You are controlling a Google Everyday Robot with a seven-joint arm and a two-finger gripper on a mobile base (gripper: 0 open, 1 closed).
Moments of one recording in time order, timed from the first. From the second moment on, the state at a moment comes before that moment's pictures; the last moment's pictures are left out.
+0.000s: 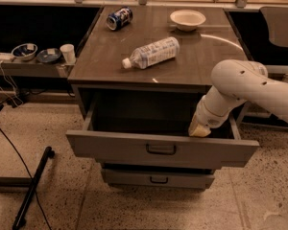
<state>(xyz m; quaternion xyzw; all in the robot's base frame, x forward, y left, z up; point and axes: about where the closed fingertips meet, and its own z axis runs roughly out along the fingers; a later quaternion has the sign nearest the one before) 0.554 -0.185 0.659 -0.65 0.75 0.06 0.11</state>
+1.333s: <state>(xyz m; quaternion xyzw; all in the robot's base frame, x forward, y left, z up) 0.433 -0.175 0.677 -0.70 0.68 0.20 0.10</state>
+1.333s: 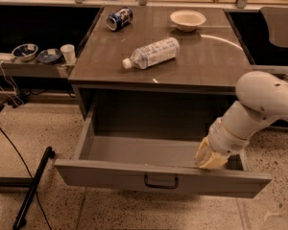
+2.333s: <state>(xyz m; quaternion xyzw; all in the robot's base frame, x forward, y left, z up) 0.465 -0.220 0.800 -0.65 0.68 0.16 0.30</state>
